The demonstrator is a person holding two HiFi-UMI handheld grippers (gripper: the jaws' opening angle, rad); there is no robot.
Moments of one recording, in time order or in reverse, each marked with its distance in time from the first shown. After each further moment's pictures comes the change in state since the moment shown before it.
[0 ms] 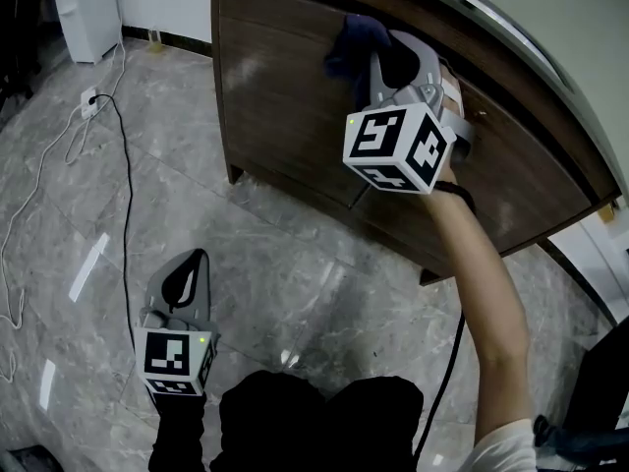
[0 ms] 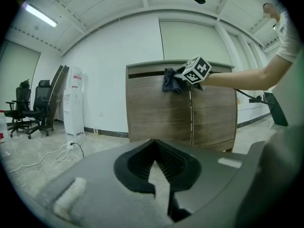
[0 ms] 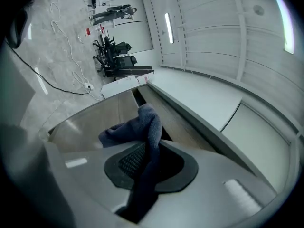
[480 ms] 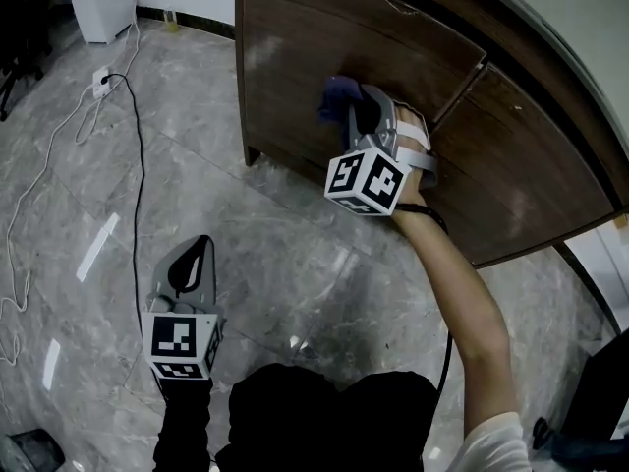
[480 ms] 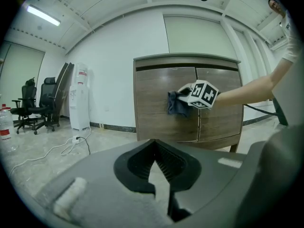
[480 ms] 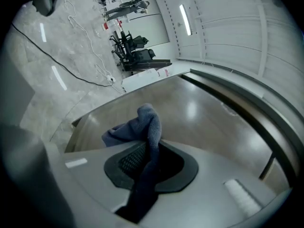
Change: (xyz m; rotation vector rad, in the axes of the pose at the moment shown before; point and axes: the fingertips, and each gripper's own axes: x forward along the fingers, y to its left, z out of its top) left arm 0.002 0.023 -0.031 -0.035 0.050 0.051; right arm 0.001 0.164 -0.043 -0.090 0.066 0.184
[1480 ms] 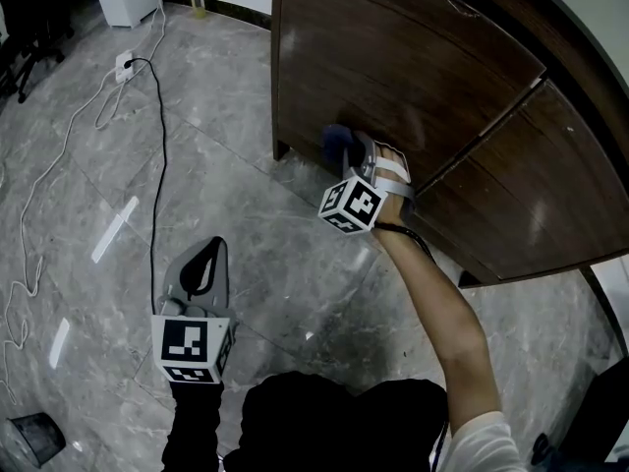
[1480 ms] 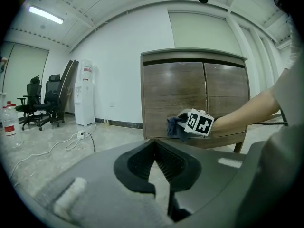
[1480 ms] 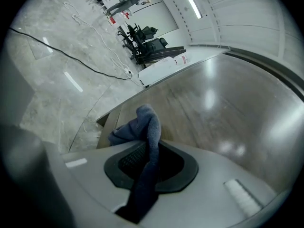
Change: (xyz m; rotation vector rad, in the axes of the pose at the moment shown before) left arm 0.004 0.025 -0.021 -0.015 0.035 0.054; right arm 0.041 0.172 -0.024 0.008 0.093 0.210
